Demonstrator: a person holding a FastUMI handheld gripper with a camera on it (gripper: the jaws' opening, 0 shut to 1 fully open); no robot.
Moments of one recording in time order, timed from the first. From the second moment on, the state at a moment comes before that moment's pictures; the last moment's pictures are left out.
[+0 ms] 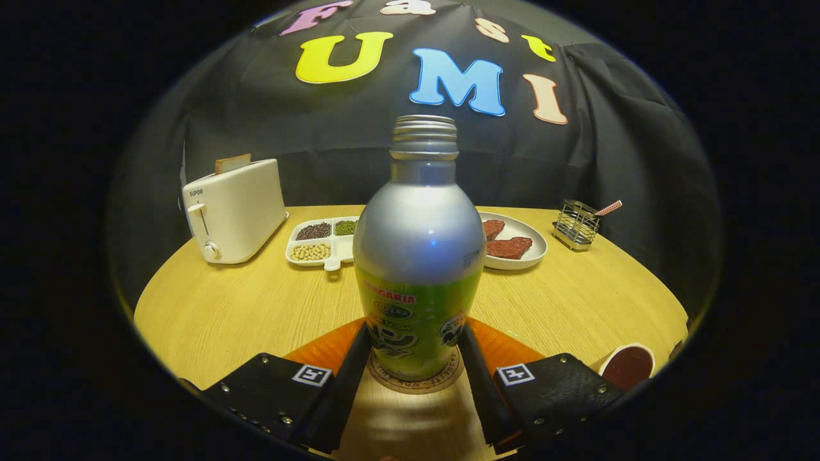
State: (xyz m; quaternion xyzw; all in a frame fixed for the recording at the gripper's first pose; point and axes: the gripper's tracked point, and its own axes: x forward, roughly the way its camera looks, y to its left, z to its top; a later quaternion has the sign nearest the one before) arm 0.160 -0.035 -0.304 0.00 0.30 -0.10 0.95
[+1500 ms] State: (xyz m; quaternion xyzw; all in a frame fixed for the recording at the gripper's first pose) arm 0.043 -0.027 -0.078 0.04 0.09 -0.02 0.99
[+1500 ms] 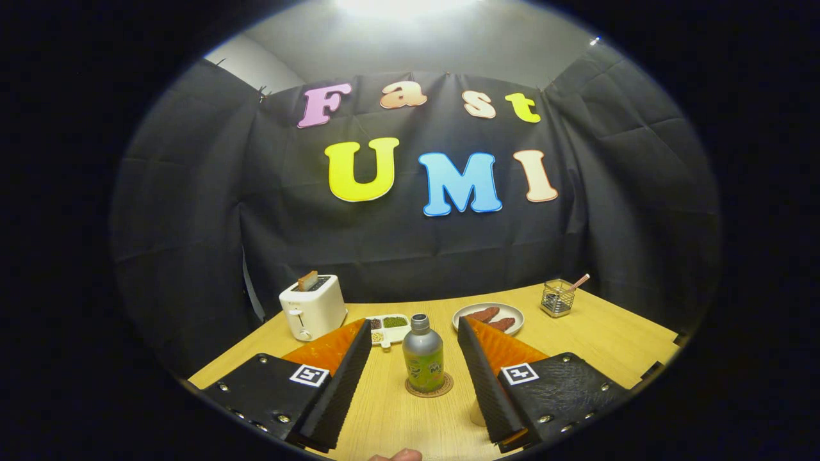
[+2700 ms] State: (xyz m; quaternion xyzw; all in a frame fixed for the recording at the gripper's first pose) arm 0.008 -0.020 -0.017 0.02 0.04 -0.02 1.00
